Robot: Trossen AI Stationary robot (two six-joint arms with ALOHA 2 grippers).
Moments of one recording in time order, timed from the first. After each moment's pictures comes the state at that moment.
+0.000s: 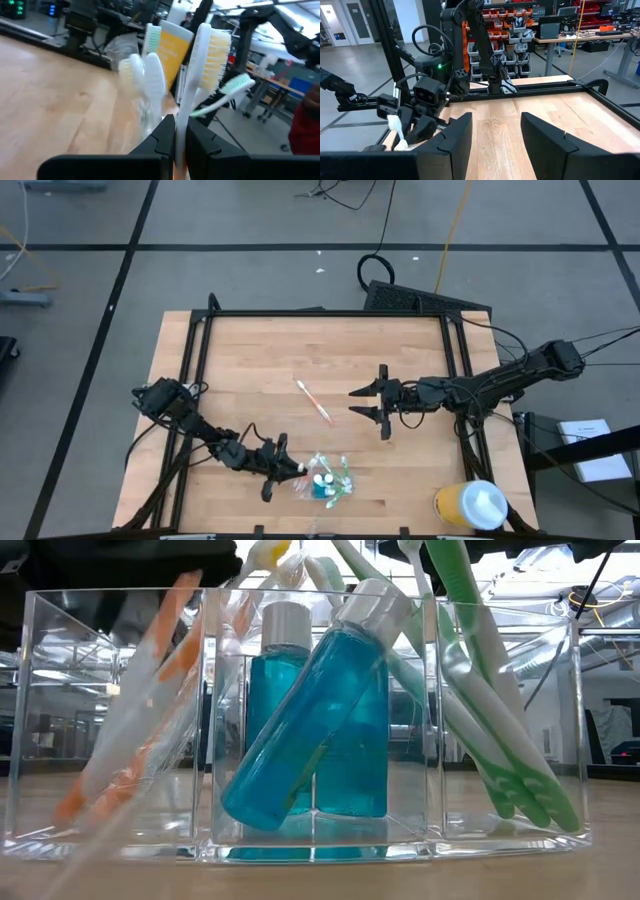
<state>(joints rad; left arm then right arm) -0.63 1.96 0.55 1.48 -0.41 -0.37 0.24 1.17 0.64 0.48 0.24 0.12</state>
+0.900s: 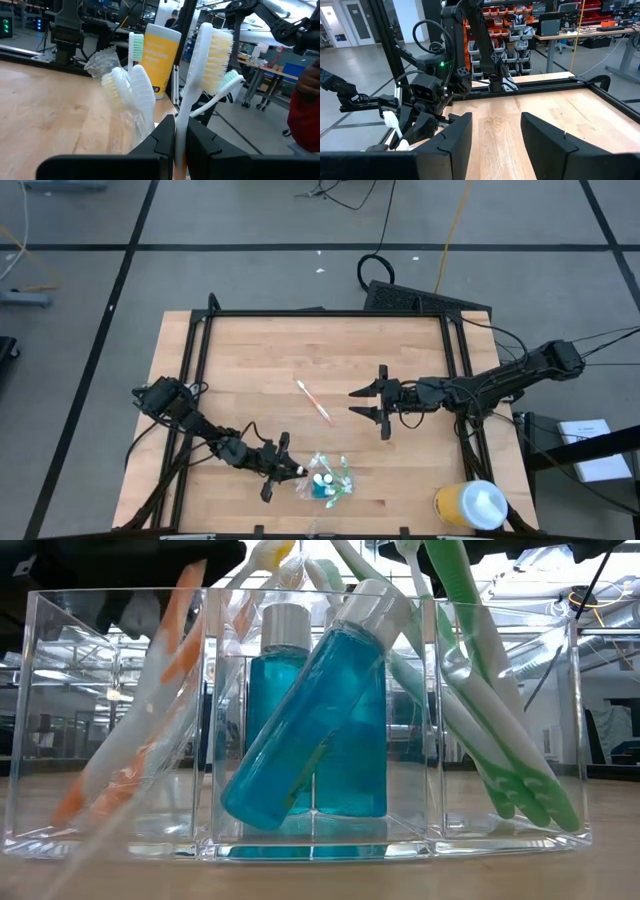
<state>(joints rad) -0.61 1.95 0.55 1.49 -0.34 -0.25 0.24 1.17 0.64 0.47 0.24 0.14</state>
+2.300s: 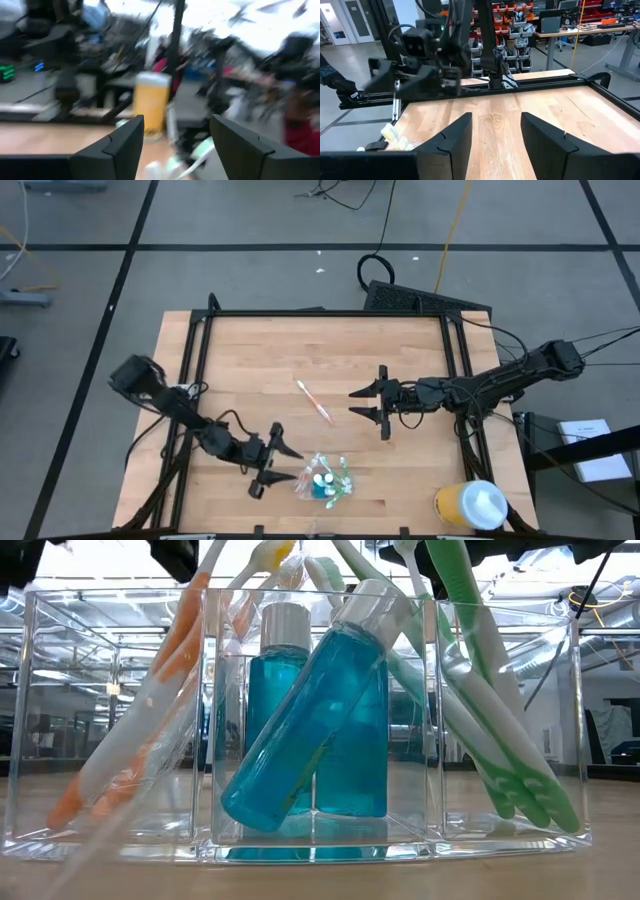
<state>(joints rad) -0.62 1.68 0.55 1.37 -0.33 -0.07 0.24 1.17 0.64 0.46 0.24 0.14</state>
